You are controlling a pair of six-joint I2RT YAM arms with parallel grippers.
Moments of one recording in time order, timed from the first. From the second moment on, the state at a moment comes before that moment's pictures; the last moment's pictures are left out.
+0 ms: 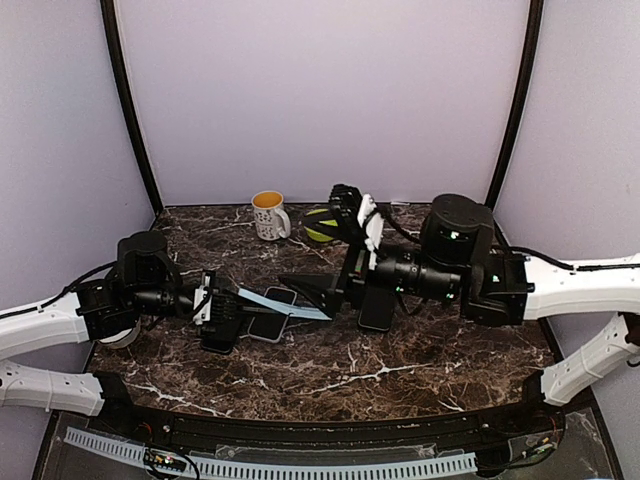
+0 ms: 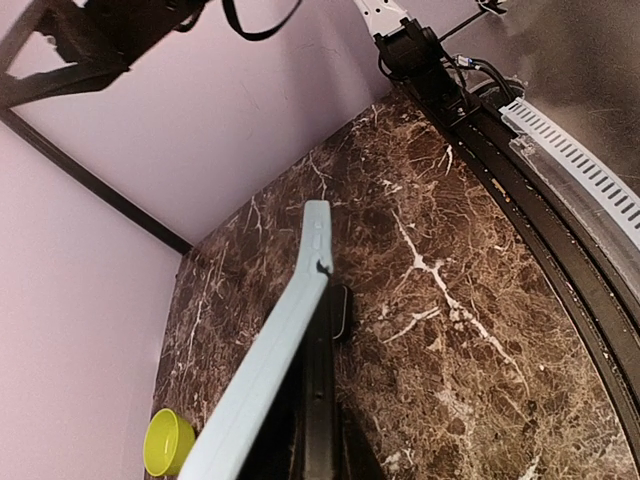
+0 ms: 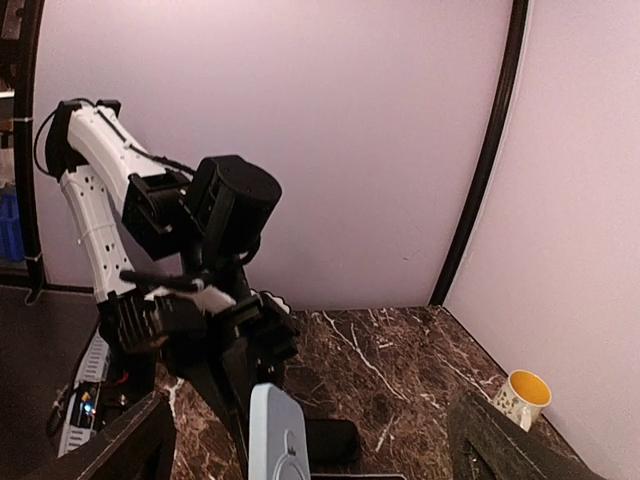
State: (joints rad) left arm -0.80 0.92 0.61 -0.03 0.58 0.90; right arm 1.26 1.29 0.99 0.34 -0.07 -0.22
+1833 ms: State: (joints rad) left arm -0.80 0.94 0.61 -0.07 0.62 0.91; right arm 1.26 1.69 1.43 -0.21 -0.07 0.00
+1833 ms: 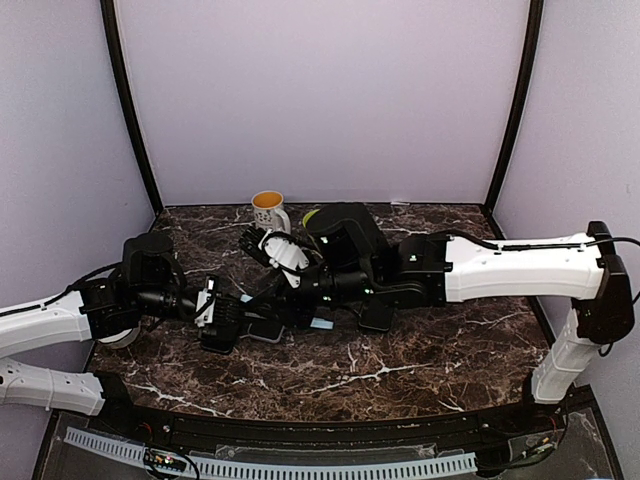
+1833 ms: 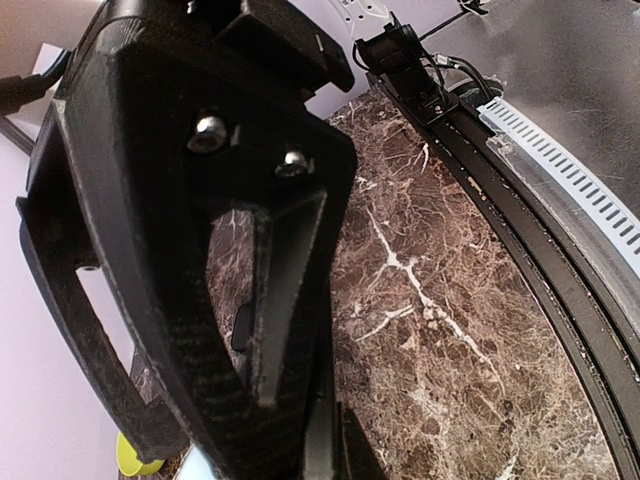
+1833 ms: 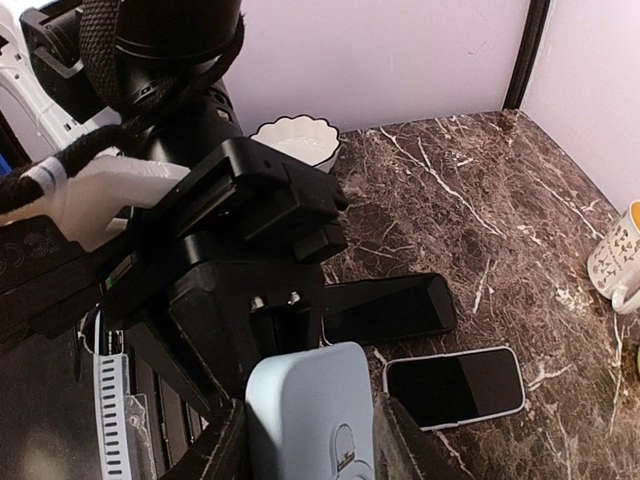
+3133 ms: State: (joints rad) left arm -0.80 0.94 0.61 -0.13 0.55 0.92; right arm 1.27 1.69 1.39 -0.24 -0.03 -0.06
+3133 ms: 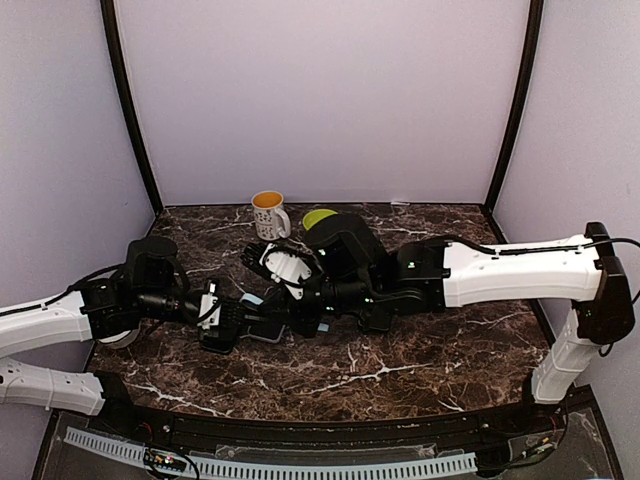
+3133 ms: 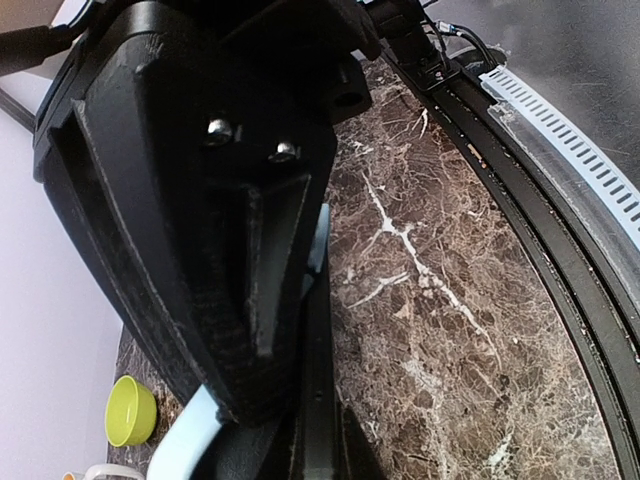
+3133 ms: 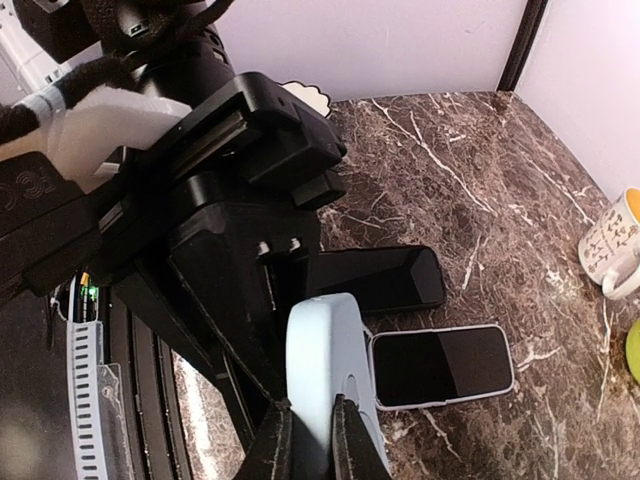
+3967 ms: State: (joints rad) left arm -0.80 0.94 0.61 -0.13 0.54 0.92; right arm 1.27 1.69 1.40 -0.26 -0.01 -0.08
